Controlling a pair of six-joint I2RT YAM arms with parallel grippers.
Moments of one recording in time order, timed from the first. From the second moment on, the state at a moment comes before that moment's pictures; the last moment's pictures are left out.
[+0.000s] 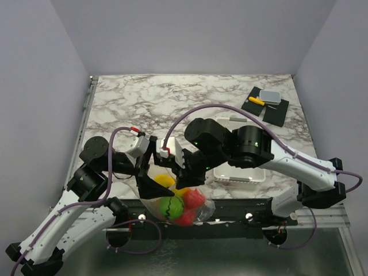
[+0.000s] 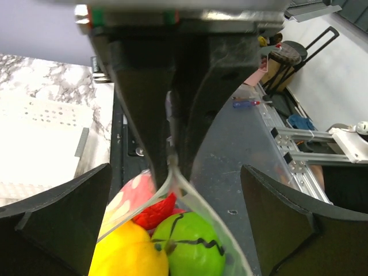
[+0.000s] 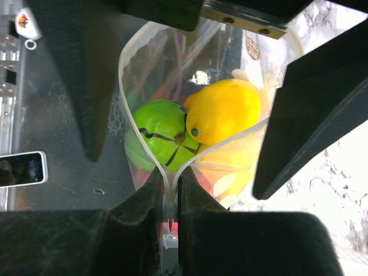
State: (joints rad) left arm -0.68 0.62 0.87 -0.16 1.07 -0.36; right arm 1.33 1.51 1.90 -1.10 -0.35 -0.10
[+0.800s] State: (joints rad) left arm -0.71 0.59 0.83 -0.25 0.94 -0.26; right arm 1.33 1.53 1.91 -1.16 -0.20 -0.02
